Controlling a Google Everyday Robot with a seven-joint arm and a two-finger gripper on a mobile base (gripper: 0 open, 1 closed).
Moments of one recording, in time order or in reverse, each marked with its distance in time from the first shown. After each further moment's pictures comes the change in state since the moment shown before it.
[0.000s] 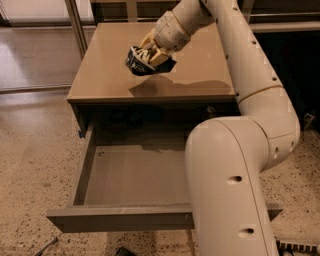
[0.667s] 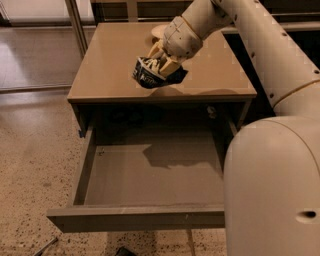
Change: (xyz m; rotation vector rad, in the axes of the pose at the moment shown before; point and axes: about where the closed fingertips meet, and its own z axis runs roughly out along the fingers) arm -0.029 0.061 -0.016 -0.103 0.002 0.041
